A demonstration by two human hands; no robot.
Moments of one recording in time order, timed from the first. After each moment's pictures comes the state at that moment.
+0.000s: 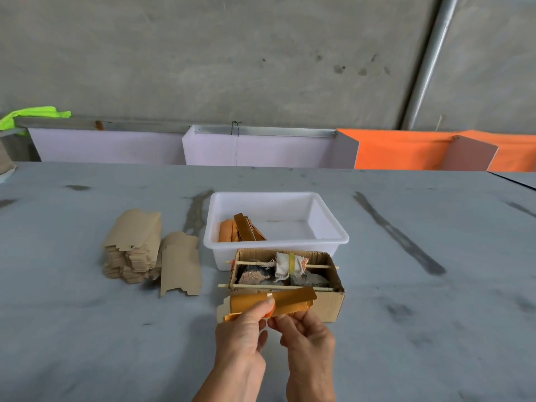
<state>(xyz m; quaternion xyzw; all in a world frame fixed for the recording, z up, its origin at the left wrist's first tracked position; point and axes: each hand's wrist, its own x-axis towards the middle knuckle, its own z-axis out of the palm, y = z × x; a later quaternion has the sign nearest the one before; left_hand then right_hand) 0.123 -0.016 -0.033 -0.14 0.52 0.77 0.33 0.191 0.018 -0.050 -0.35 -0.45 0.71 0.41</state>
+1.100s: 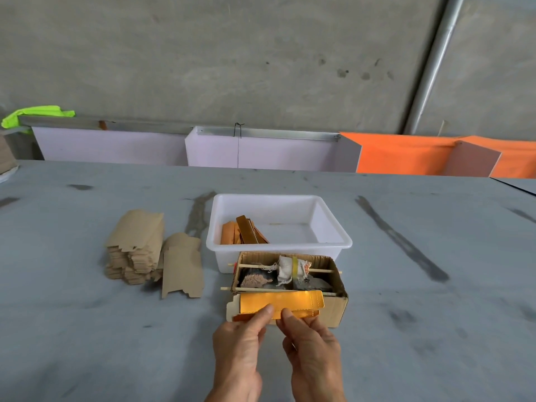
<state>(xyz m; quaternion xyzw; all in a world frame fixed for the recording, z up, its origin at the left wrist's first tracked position) 0.124 -0.022 -0.047 -0.06 0.56 0.78 0.28 0.191 0.018 -0.035 -0.41 -0.34 0.78 0.34</state>
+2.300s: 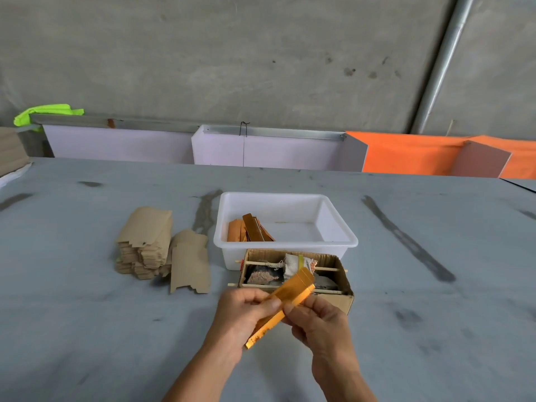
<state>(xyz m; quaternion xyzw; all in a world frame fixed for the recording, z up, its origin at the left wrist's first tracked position) 0.094 -0.038 -0.020 0.20 0.72 0.59 0.30 0.195 0.039 -0.027 -0.38 -0.53 0.71 0.28</state>
